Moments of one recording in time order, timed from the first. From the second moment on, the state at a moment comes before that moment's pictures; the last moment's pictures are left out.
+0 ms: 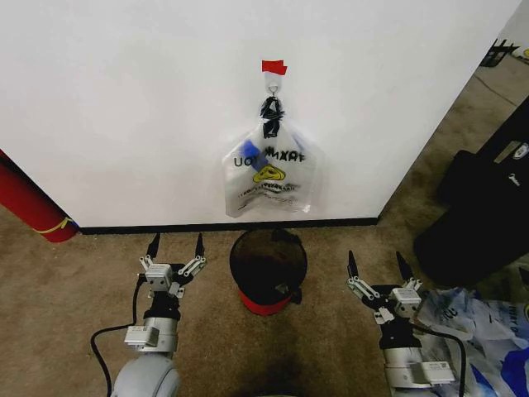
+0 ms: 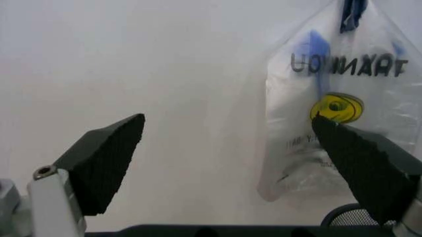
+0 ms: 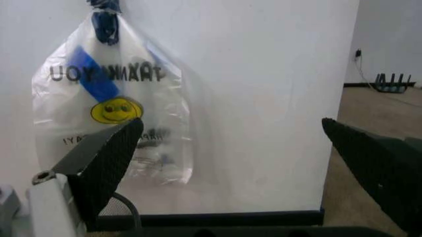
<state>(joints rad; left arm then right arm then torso) 1.52 -1.23 -0.39 -2.07 -0.16 -0.32 -0.26 -1.74 1.54 0.56 2.18 0.07 0.33 -0.05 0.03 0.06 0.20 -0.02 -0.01</state>
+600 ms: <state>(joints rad) 1.53 -1.24 -0.39 -2.07 -0.16 -0.31 -0.27 -1.79 1.57 0.54 2.23 0.03 0.33 -0.03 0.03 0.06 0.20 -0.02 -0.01</state>
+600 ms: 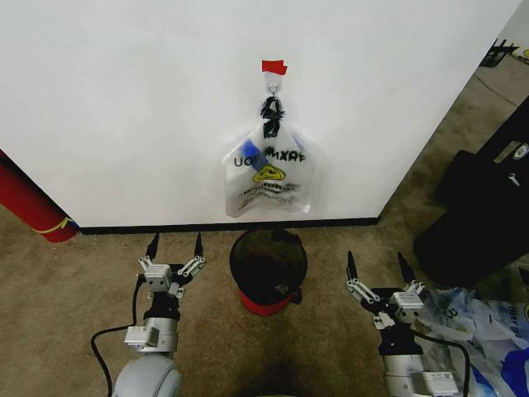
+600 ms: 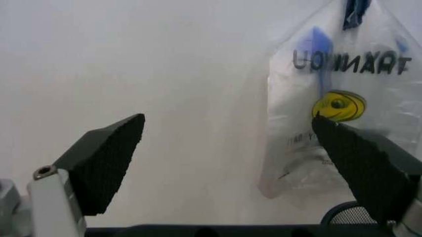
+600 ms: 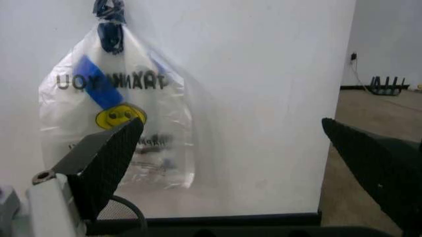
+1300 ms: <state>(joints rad) 1.53 -1.22 -0.39 -2.09 -0.16 -0.30 -0.27 -1.77 1.54 0.53 2.21 0.07 0.31 -0.01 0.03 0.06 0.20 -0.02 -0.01</state>
